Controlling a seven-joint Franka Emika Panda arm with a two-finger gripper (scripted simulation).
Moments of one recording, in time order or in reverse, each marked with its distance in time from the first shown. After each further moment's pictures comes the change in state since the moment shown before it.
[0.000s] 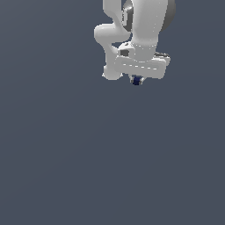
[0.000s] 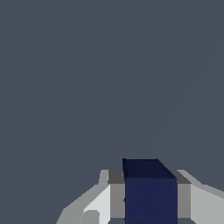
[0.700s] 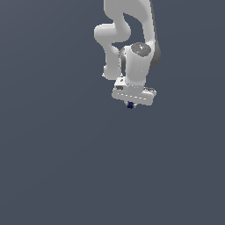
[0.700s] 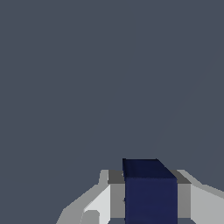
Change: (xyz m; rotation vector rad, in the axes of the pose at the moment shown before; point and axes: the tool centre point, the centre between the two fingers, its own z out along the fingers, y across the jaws) arm 0.018 0.005 0.141 -0.001 -0.001 0.000
